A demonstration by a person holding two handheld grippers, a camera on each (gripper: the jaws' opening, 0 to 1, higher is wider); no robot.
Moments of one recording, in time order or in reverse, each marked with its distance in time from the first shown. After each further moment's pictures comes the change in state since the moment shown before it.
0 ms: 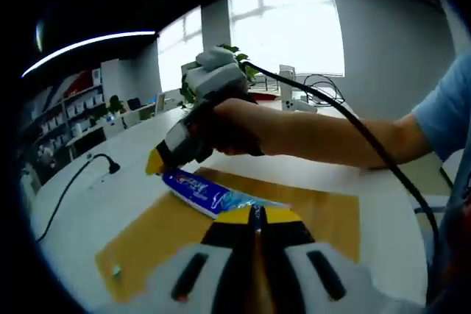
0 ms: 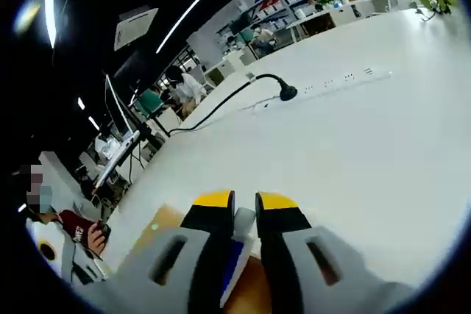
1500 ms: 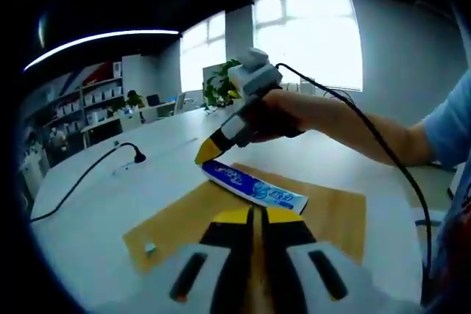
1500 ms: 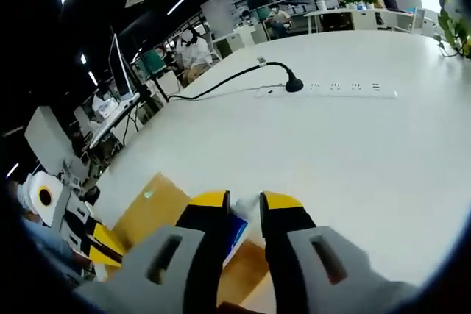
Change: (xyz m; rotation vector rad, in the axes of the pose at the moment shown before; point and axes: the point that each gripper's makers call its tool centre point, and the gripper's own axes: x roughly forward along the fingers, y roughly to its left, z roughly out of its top) left arm -0.038 0.034 -0.001 -0.094 -0.054 0.088; right arm -0.023 0.003 -0.011 -0.031 0.189 0.006
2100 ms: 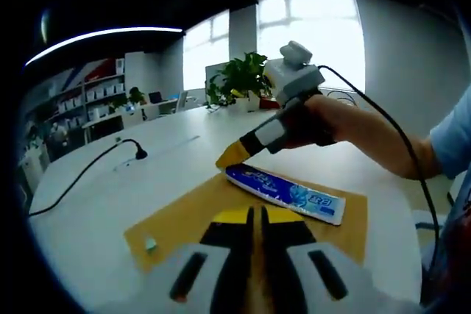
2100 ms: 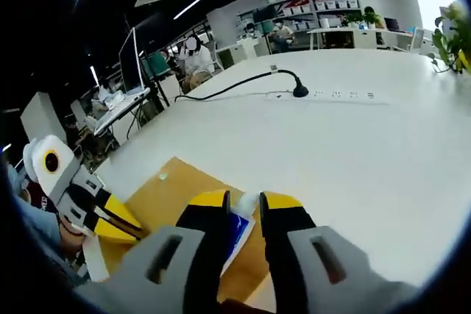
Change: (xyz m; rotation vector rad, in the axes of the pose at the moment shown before) left arm 0.001 0.003 -0.002 -0.020 0.002 0.008; right arm -0.023 0.023 -0.019 -0.085 -0.088 -0.034
